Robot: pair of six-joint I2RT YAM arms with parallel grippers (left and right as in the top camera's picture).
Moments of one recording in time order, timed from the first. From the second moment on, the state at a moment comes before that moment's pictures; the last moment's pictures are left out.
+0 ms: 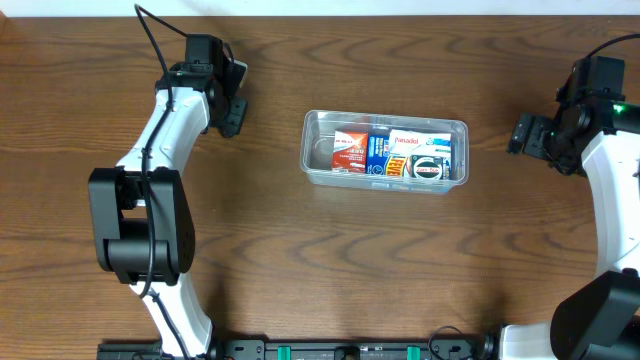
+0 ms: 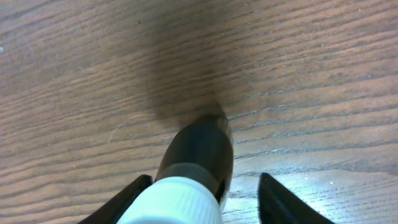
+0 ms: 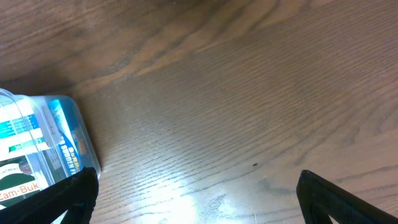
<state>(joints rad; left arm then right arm) -0.05 2.02 1.53 -0.70 -0.04 0.27 -0.21 1.60 1.38 -1.03 0.11 0.18</state>
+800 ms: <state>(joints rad) -0.05 2.02 1.53 -0.69 -0.03 0.27 -0.21 1.60 1.38 -1.03 0.11 0.18</state>
